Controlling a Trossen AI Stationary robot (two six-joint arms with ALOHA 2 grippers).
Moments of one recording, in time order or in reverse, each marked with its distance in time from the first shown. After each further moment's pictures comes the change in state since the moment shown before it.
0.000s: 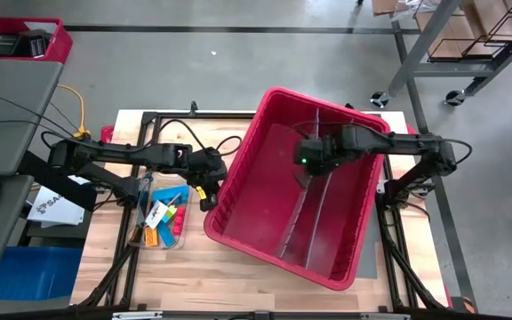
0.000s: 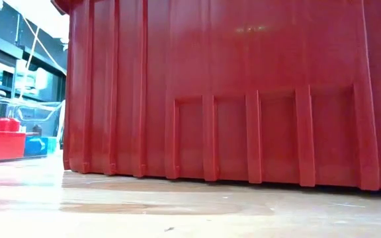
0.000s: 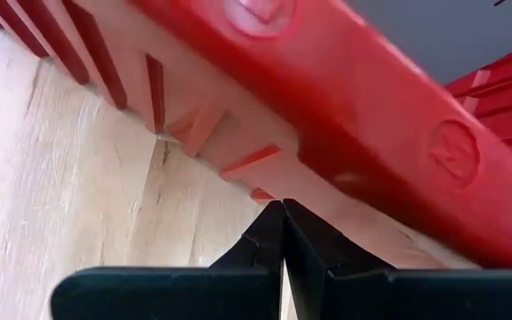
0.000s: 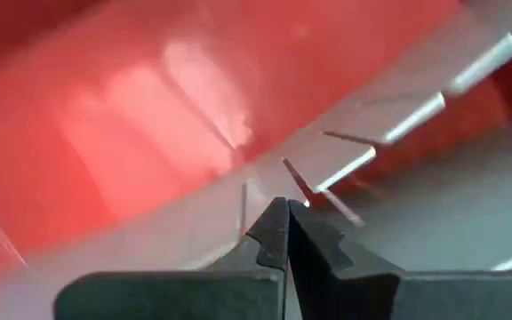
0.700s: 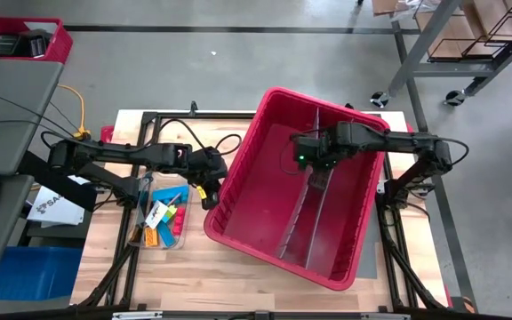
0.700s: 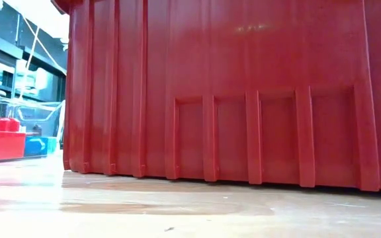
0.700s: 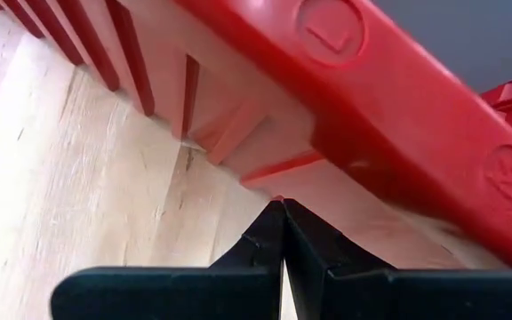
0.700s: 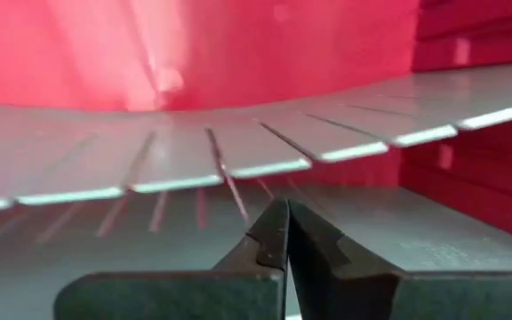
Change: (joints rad) left arm 0.002 0.000 0.000 0.007 -0.058 -0.016; right arm -0.035 0.034 0.016 -0.101 0.088 -0.483
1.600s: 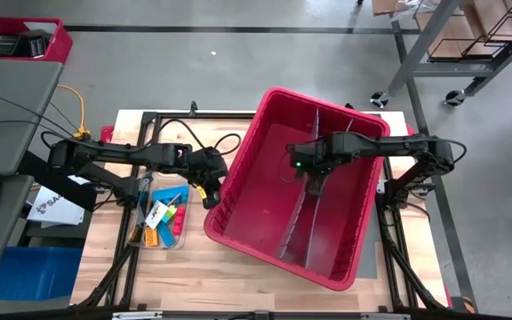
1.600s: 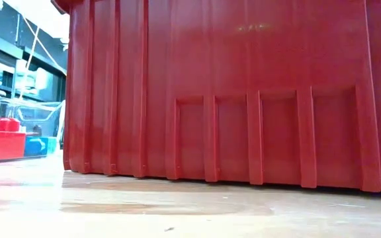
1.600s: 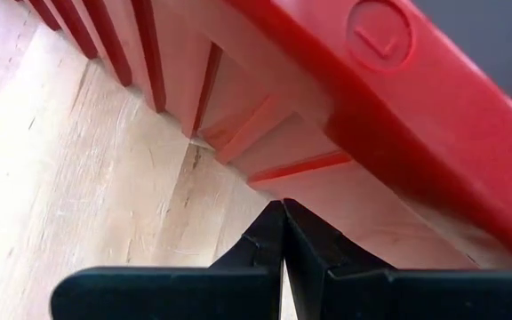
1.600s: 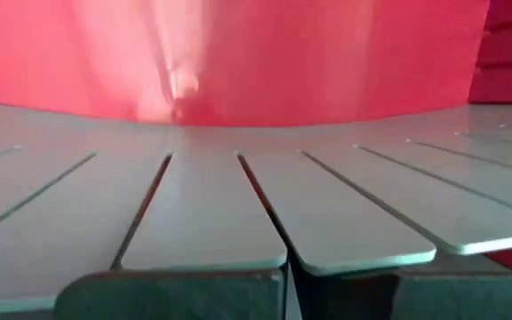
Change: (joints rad) left arm 0.000 0.000 -0.001 0.004 -0.022 -0.037; right arm 0.000 -0.008 -0.223 0.262 -0.038 -0.089
